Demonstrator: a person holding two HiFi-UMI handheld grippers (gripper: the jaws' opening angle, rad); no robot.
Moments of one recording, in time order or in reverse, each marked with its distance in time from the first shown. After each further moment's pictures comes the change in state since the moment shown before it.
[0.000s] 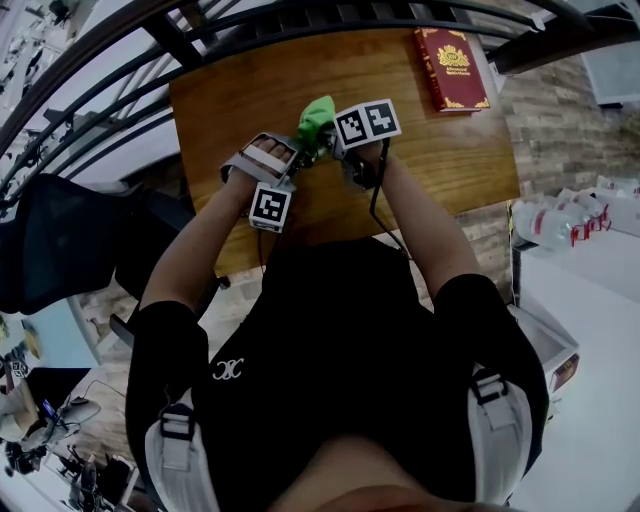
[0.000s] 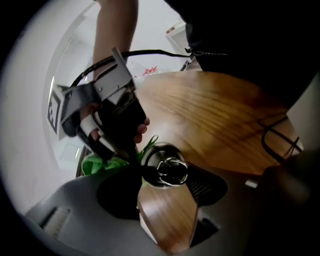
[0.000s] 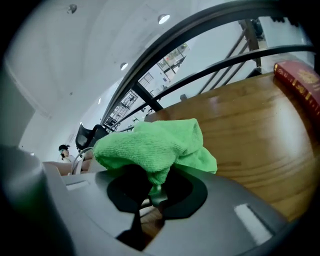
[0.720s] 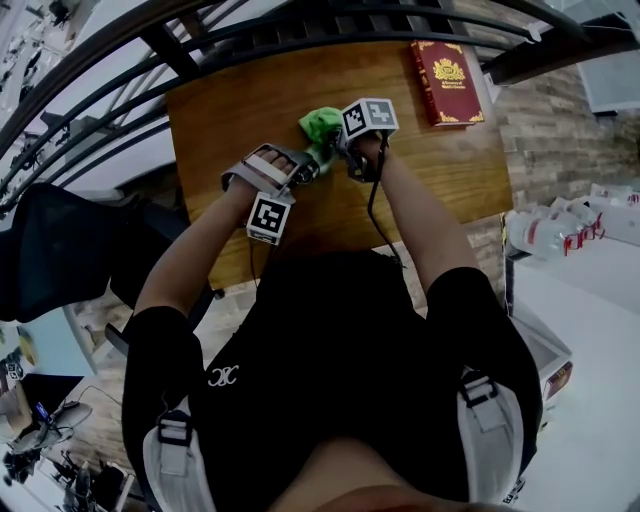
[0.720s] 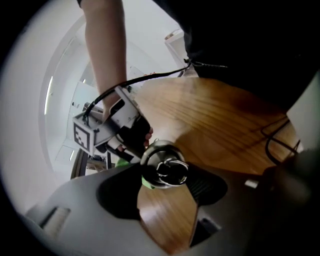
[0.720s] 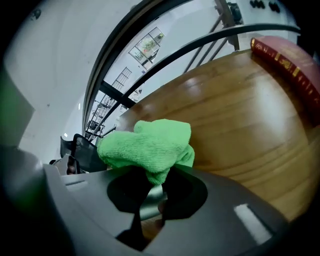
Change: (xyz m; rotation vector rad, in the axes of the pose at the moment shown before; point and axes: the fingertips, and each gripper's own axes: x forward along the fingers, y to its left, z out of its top) left arm 0.002 0.002 0.014 0.005 -0.067 -0.048; right arm 0.013 -0.082 -0.002 0.208 0.093 -0.115
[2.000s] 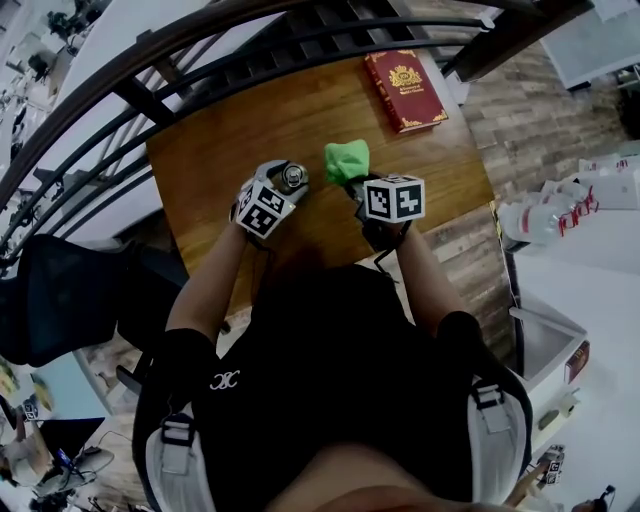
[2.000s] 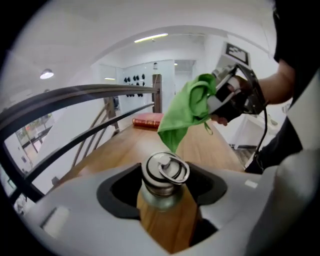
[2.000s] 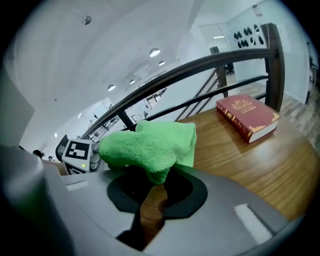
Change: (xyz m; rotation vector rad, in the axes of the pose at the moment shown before) left arm 0.035 0.055 0.011 -1.241 -0.222 -0.141; right arm -0.164 0.005 -0.052 -0.155 -0.449 -0.131
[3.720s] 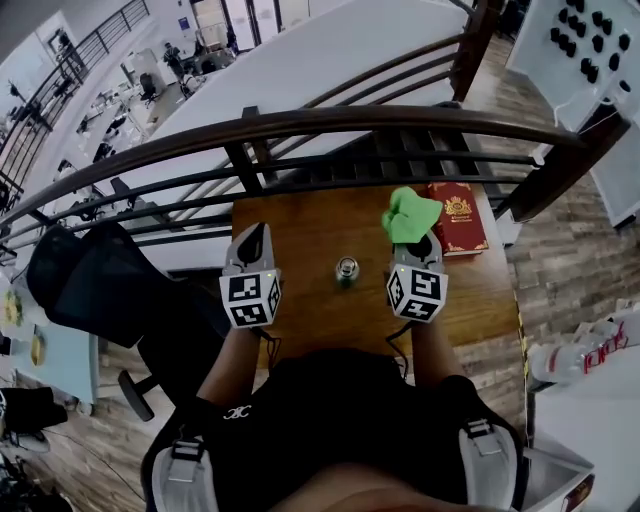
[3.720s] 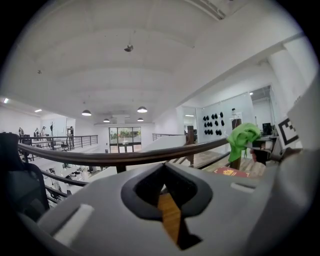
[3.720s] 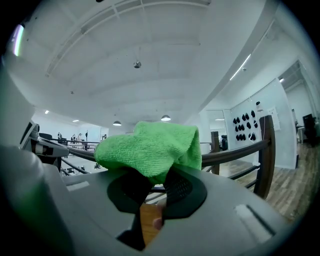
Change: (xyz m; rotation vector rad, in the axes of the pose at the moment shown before) left arm -0.305 0.091 0.077 -0.393 -0.425 0.929; right arm -0.105 0.083 0.176 -0.380 -0.777 -0.194
